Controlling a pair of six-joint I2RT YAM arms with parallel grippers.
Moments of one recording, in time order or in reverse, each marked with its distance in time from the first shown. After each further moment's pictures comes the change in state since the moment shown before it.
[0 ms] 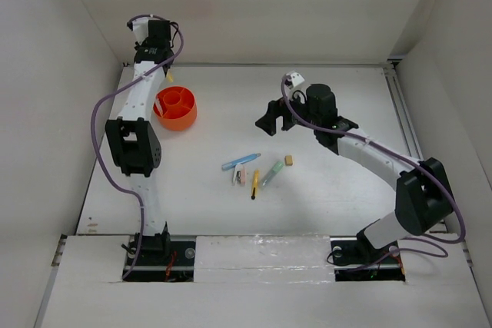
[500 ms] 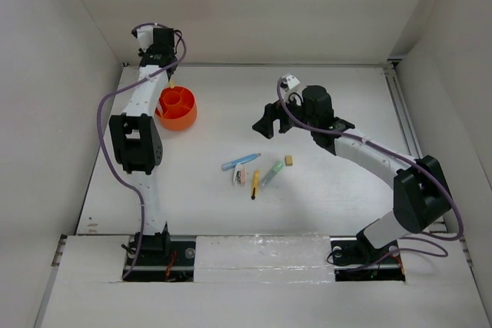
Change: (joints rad) left arm 0.001 0.047 -0.076 0.101 -0.033 0.001; right arm 0.019 0.020 0.000 0.001 -0.018 0.000
